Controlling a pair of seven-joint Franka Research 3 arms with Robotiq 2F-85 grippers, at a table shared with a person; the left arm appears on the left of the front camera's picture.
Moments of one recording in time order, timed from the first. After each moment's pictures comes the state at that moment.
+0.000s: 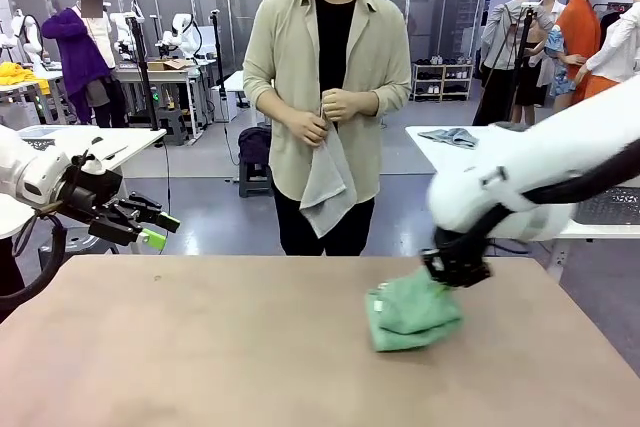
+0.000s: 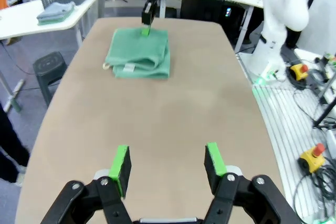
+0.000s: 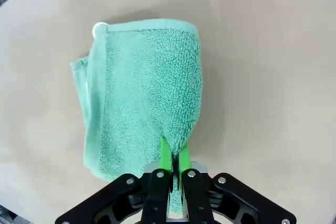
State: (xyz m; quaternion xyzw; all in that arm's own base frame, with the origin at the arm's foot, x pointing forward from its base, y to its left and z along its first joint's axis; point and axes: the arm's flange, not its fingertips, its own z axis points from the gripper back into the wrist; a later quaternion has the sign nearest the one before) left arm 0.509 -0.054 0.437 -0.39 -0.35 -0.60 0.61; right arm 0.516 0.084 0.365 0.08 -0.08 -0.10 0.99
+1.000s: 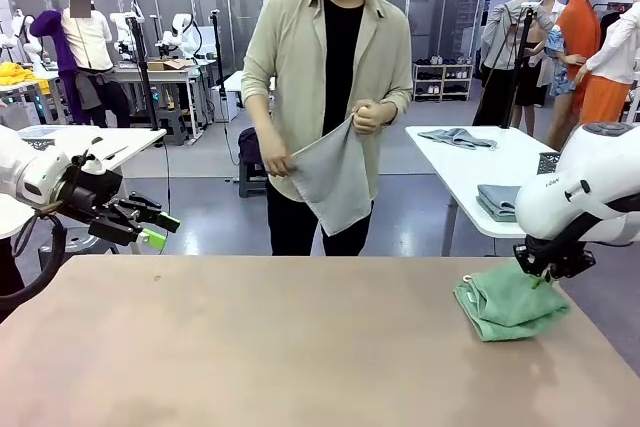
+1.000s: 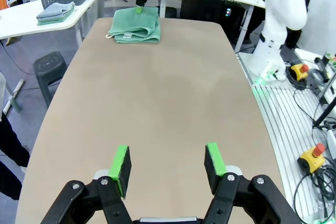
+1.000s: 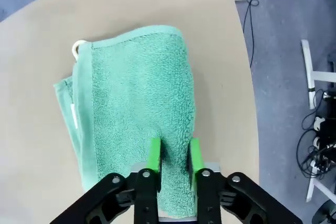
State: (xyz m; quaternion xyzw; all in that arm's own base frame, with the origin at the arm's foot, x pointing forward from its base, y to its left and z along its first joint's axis) left arm 0.509 -0.054 0.437 -0.39 -0.35 -0.60 0.61; right arm 0.544 -0.066 0.361 -0.02 -0.13 -0.12 0.98
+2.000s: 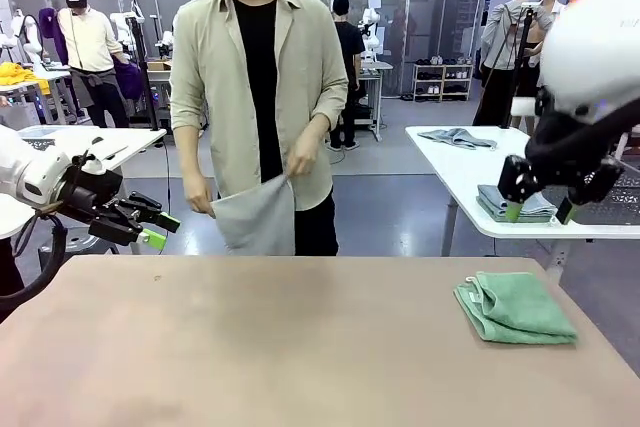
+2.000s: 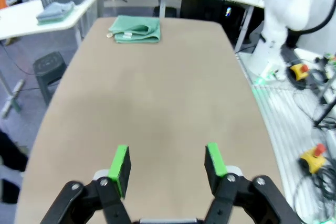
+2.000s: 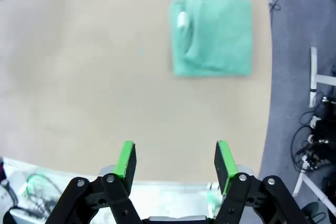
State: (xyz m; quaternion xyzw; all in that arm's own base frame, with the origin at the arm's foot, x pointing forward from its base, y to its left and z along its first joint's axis) left arm 0.509 -0.055 0.437 -0.39 -0.35 -0.60 0.61; right arm 0.396 0.050 0.587 0.02 -0.11 -0.02 0.99
